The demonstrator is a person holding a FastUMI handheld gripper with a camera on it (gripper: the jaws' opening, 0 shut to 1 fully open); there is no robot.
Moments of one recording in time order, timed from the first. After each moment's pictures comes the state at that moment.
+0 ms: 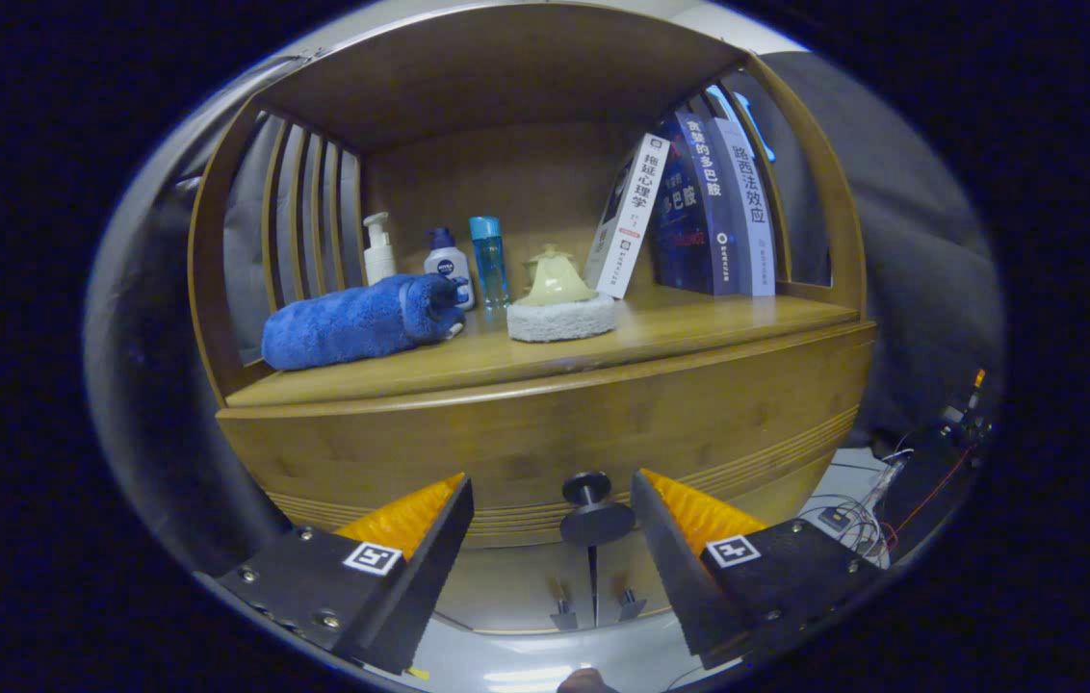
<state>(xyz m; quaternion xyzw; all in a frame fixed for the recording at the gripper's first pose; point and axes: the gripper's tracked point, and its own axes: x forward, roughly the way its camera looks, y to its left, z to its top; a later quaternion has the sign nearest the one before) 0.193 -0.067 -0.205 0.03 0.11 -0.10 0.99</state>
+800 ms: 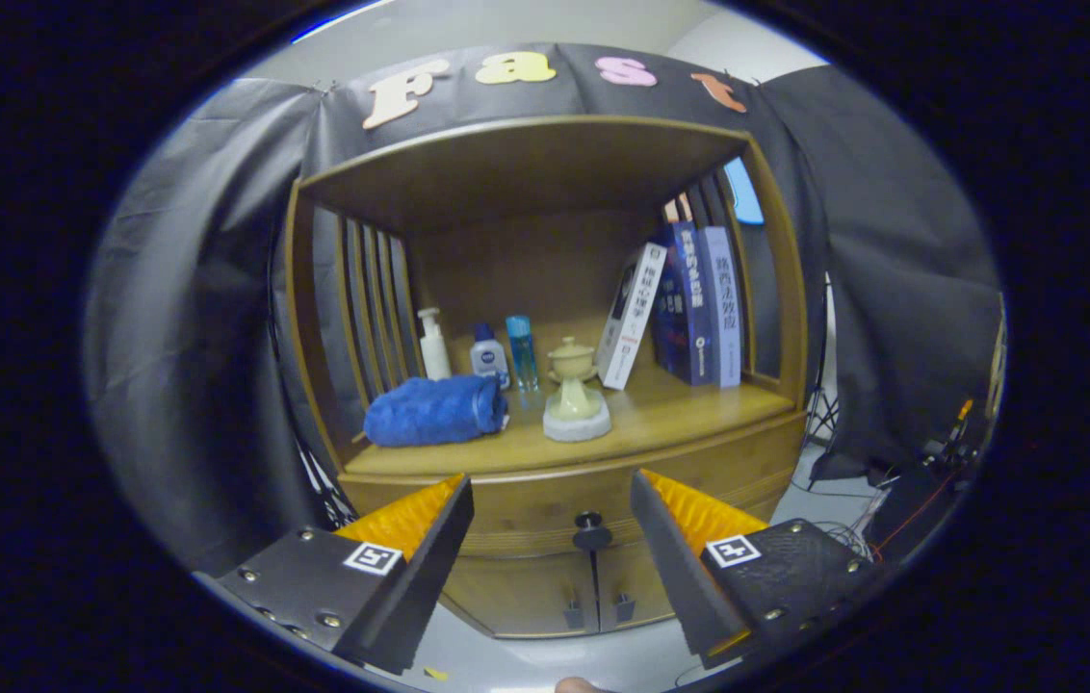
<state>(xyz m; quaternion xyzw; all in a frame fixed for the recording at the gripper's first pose) 0.087 -0.045 -0.069 0.02 0.03 -0.08 1.00</state>
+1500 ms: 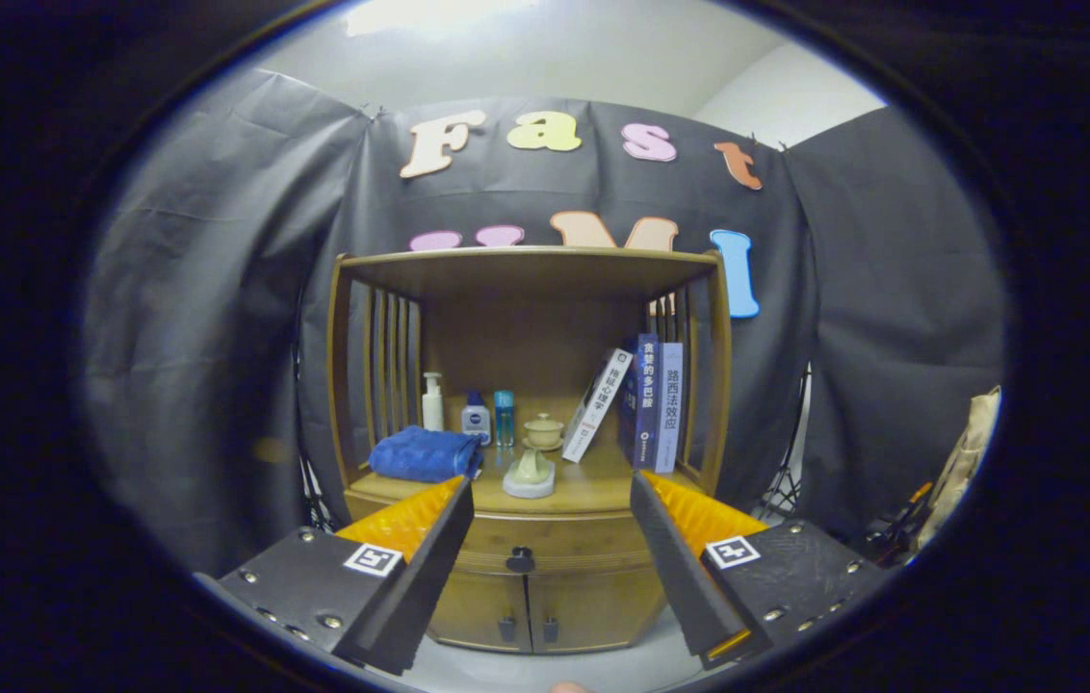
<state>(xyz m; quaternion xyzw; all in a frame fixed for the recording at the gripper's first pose) -0.005 -0.087 0.015 -0.05 -0.03 -0.05 1.00</state>
